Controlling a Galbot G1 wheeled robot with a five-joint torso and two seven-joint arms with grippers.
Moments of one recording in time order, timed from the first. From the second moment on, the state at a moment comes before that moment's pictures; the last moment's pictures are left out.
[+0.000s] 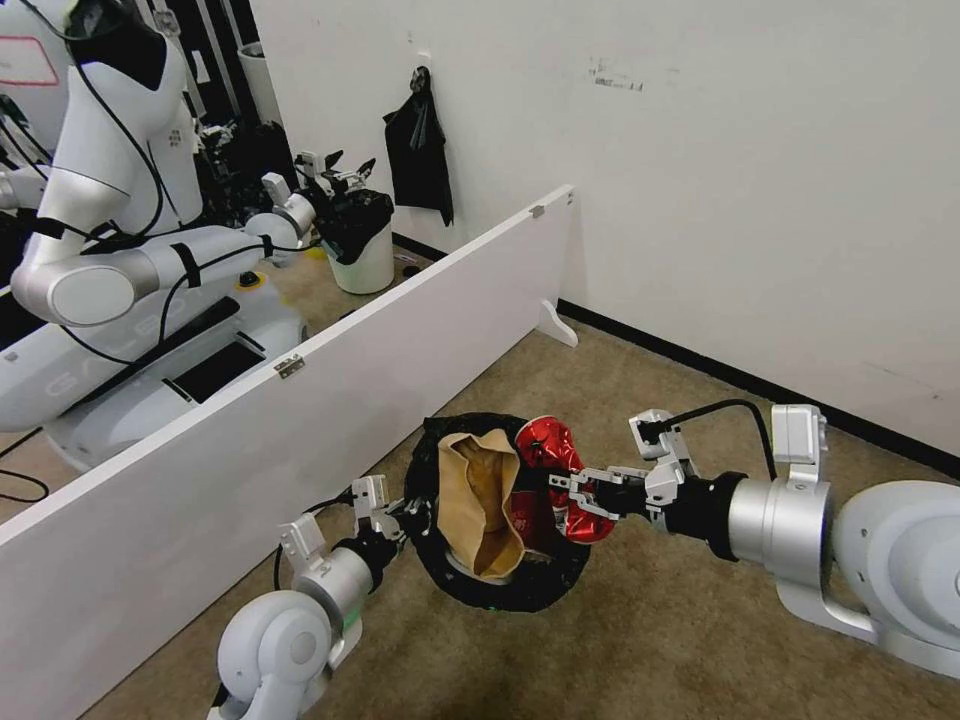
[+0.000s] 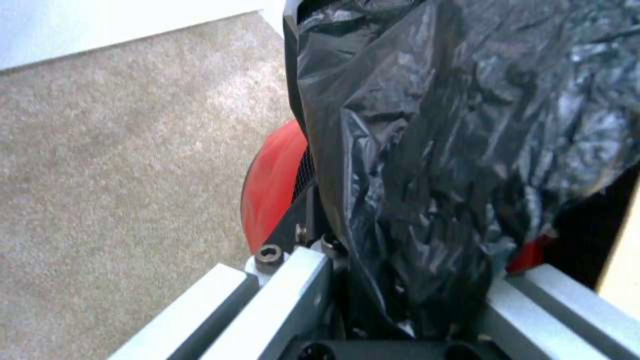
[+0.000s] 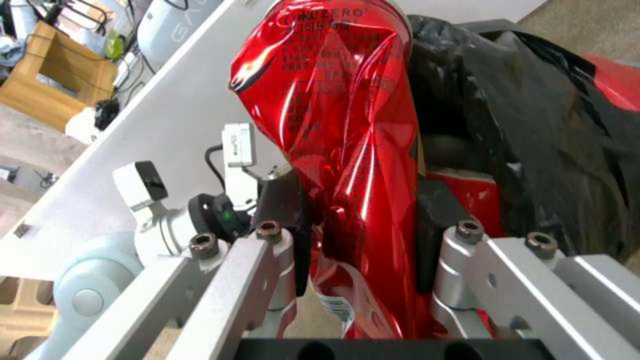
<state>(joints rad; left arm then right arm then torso) 1.42 -1.40 -0.43 -2.11 -0.80 0.58 0.01 -1.01 0.26 0.26 2.50 2.01 -0.42 0.41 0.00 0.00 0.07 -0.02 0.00</state>
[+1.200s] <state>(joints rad) 1.43 -1.43 -0.41 -2.11 -0.78 0.59 0.01 -1.05 0.27 0.25 2.48 1.94 -0.47 0.38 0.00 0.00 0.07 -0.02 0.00</state>
